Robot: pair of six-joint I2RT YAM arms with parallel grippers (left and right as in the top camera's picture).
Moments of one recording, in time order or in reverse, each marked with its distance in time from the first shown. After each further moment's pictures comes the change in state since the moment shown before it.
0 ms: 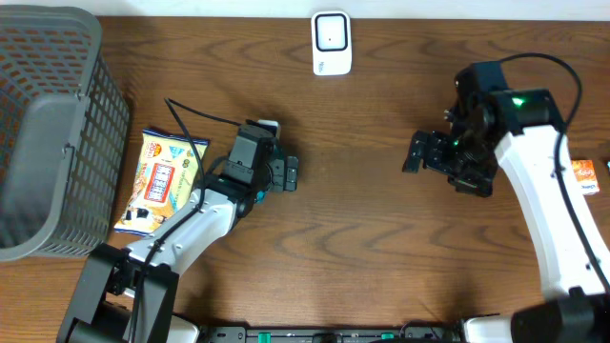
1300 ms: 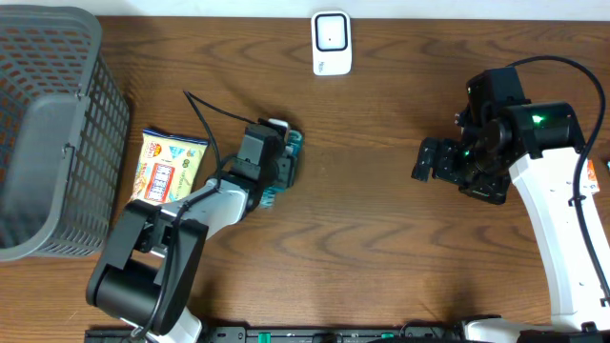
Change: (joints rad) left arm -0.003 0.198 0.003 0.238 0.048 0.067; right arm 0.000 -0.084 0.000 -0.044 0.047 -0.024
